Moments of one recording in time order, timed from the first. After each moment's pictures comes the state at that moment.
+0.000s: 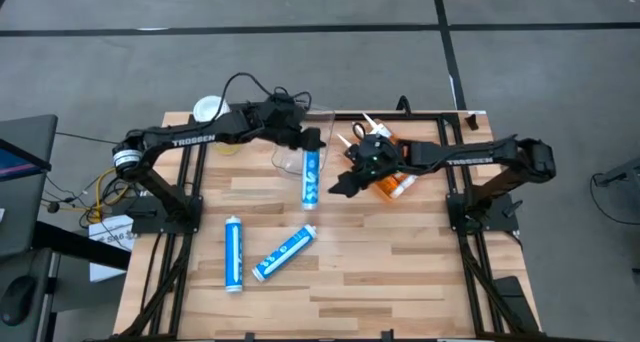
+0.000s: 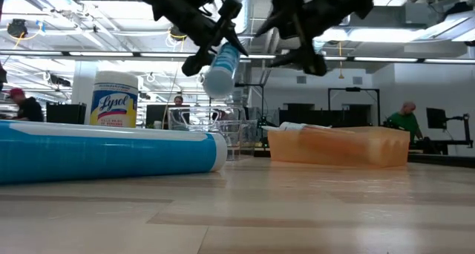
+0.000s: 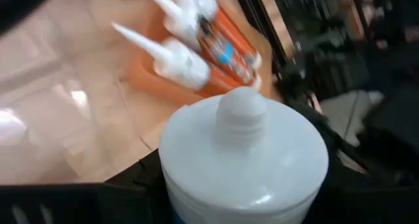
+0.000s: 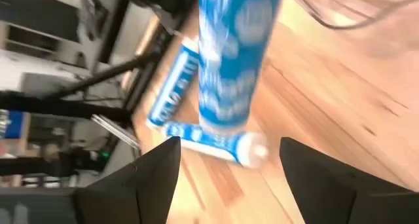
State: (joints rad) left arm 0.43 1.57 1.26 -0.28 0.24 -0.81; right arm -0.14 1.46 1.02 -0.19 -0.30 0.86
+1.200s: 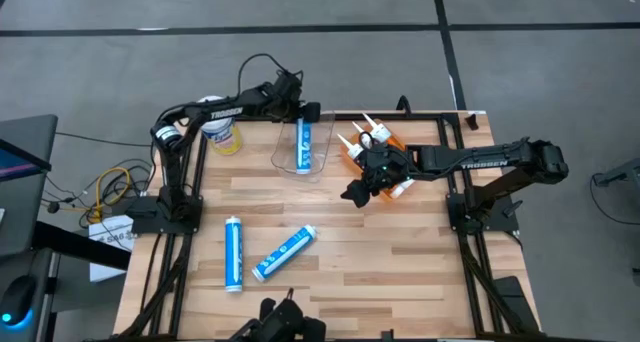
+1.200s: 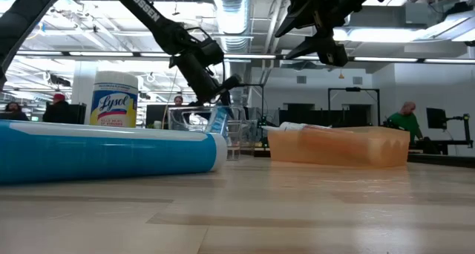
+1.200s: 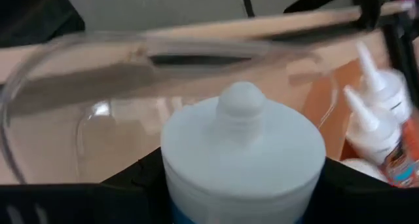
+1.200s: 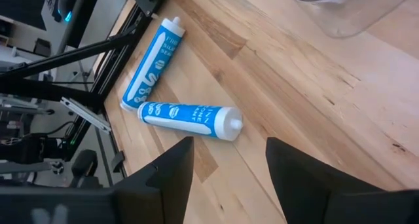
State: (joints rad) left arm 0.71 1.93 1.42 -0.32 0.15 -0.68; right arm -0.06 1.36 1.02 -0.37 -0.18 0.83
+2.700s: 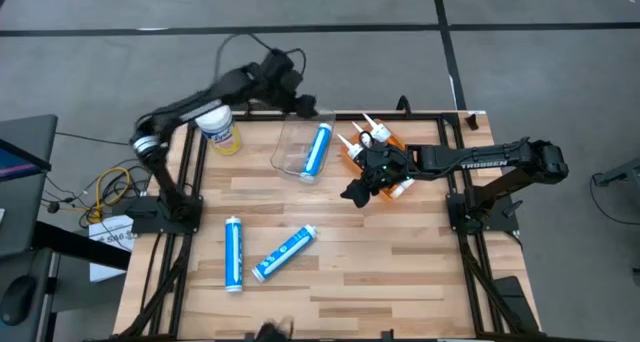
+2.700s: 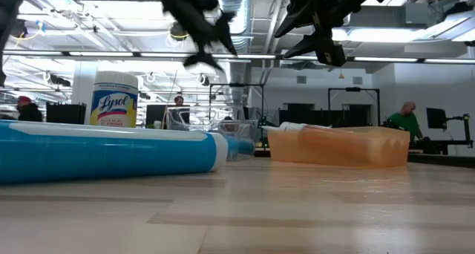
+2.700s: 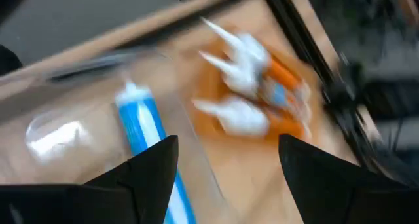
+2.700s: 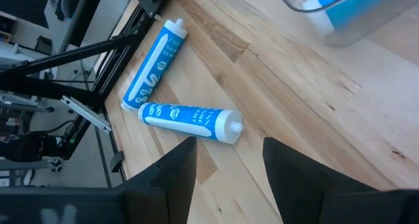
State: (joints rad) left arm 0.65 1.76 1.65 -0.67 0.34 -0.50; right arm -0.06 1.36 1.02 -0.36 -0.18 0.81
